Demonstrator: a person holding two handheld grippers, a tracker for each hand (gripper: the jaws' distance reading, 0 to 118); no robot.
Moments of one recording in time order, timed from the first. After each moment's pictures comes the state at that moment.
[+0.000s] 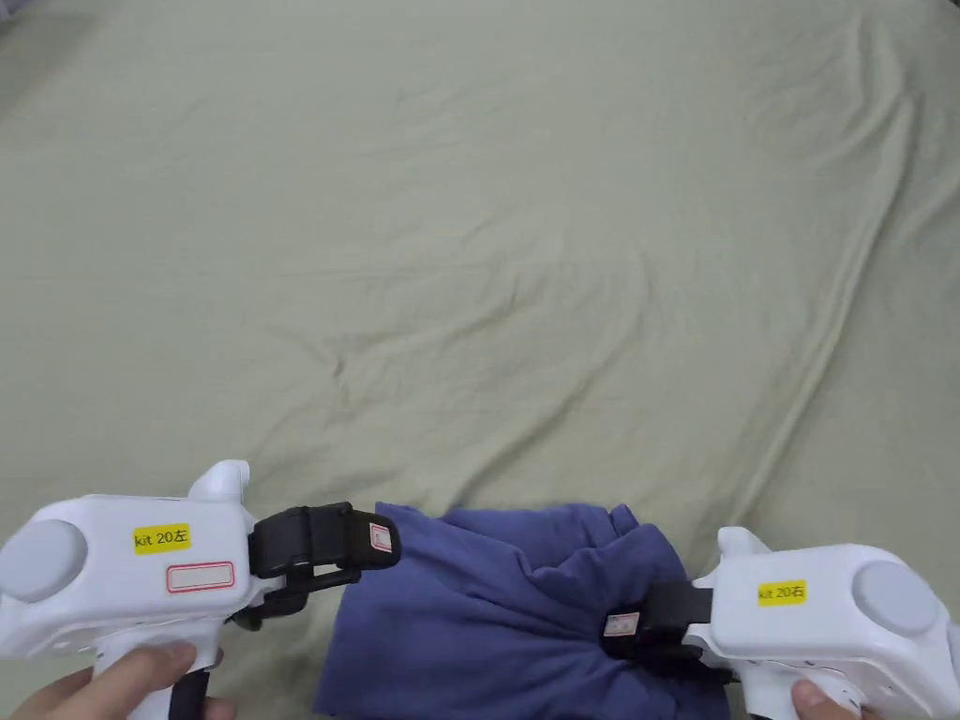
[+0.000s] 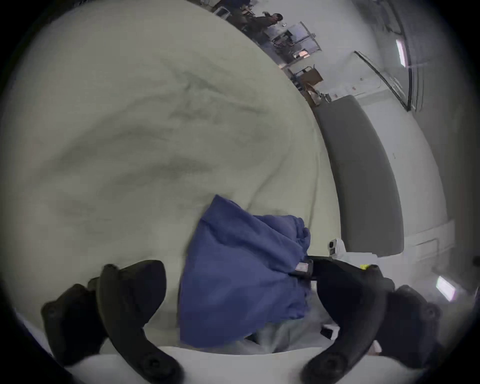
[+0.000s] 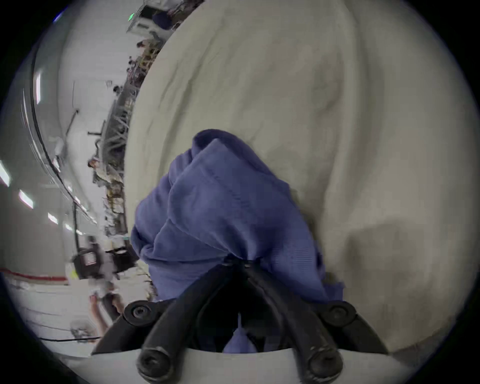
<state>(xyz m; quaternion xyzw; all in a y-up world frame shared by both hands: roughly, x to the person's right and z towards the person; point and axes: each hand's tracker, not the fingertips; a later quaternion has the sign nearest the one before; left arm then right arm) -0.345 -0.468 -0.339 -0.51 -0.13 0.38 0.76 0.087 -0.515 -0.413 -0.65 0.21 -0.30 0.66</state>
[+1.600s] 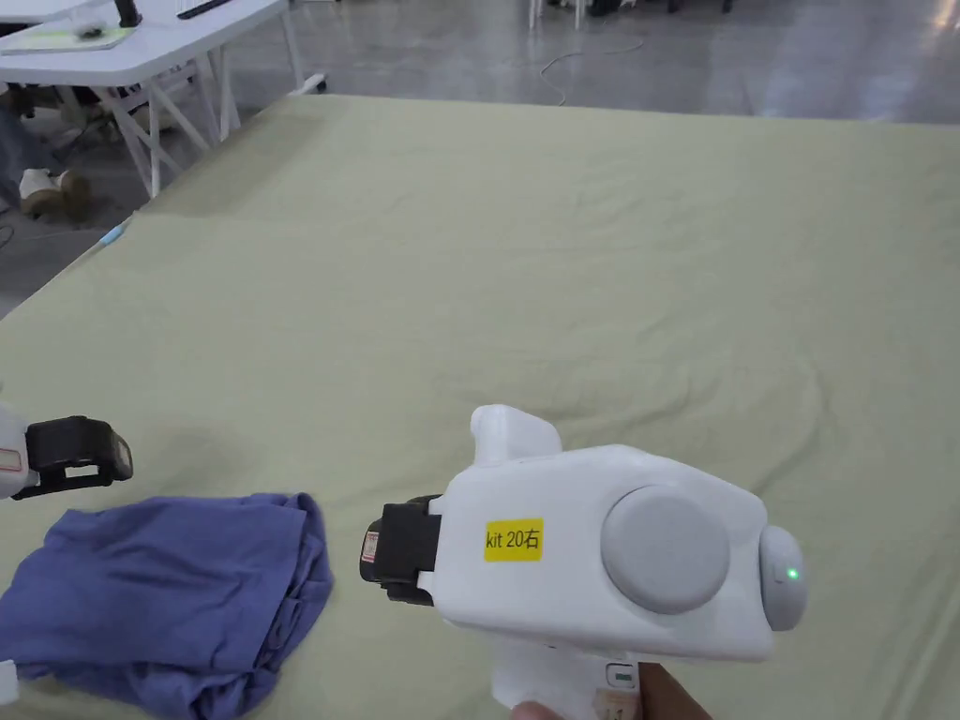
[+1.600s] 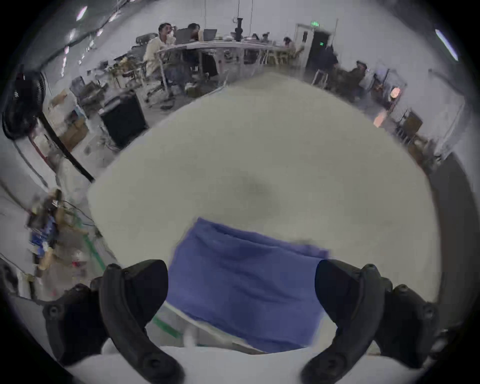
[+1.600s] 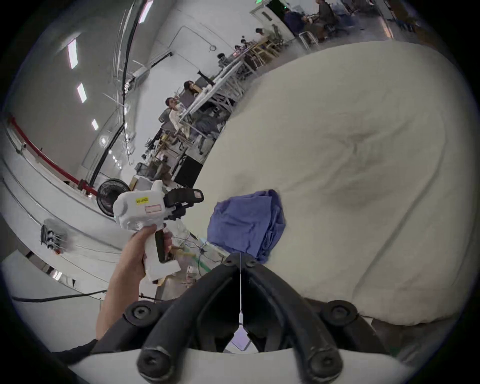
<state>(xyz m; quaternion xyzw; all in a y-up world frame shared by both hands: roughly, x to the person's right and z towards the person) -0.629 -0.348 -0.246 -0.44 0.24 0.26 0.83 -0.196 -0.300 -0.318 -0.51 0.44 -0.15 0.73</state>
